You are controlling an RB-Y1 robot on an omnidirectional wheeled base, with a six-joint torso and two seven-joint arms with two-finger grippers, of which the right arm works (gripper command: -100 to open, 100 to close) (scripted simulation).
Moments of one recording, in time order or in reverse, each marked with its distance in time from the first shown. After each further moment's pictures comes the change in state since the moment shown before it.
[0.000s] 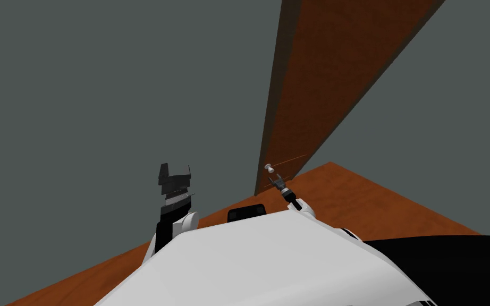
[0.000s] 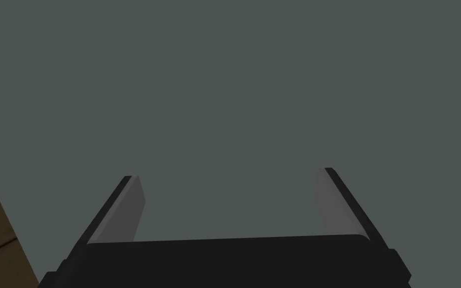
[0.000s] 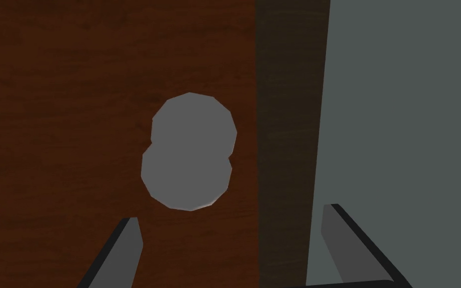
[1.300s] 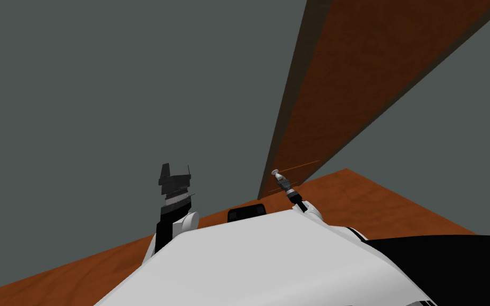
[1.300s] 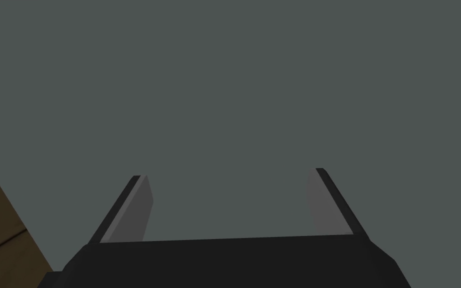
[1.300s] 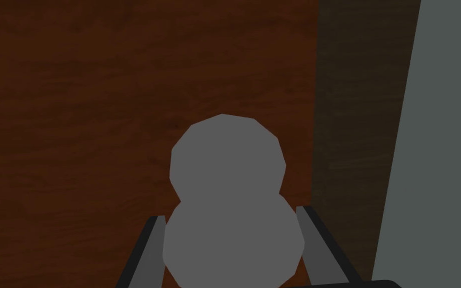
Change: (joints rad) arm -0.015 -0.050 -0.050 0.100 -0.058 -0.055 -0.024
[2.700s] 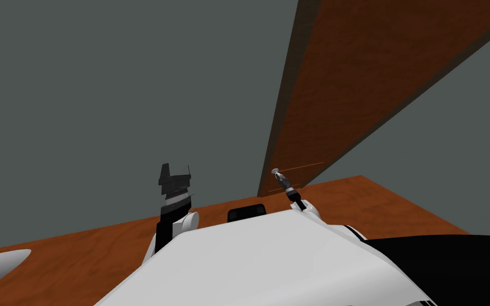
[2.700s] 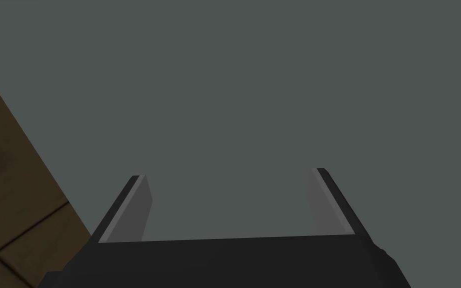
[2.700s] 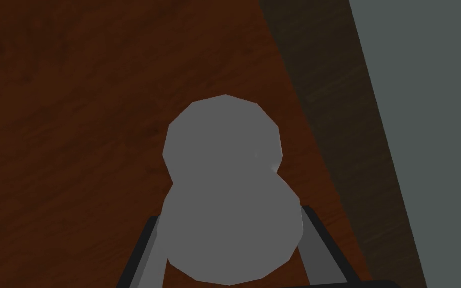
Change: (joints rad) arm -0.006 -0.001 0.055 -0.023 -0.140 0.034 -0.327
